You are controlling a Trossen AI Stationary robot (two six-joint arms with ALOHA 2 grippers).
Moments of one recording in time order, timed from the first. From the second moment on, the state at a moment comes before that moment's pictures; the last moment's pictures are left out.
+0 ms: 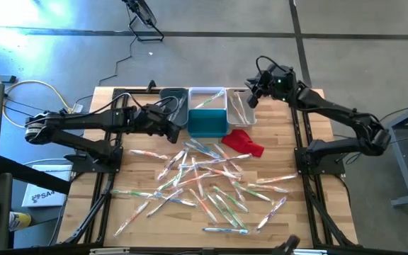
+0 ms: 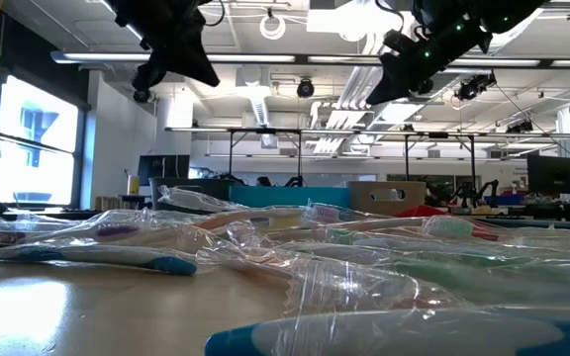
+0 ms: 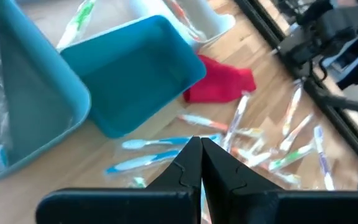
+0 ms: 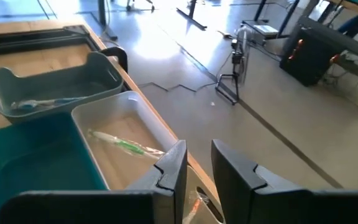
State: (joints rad) left arm 0.14 1.10 0.95 -0.45 -0.16 -0.76; right arm -0.72 1.20 0.91 -0.08 -0.02 -0.18
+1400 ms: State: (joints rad) left arm 0.14 1.31 0.95 -0.21 -0.17 -0.47; right arm -0.99 1.20 0.91 -0.08 -0.31 -0.15
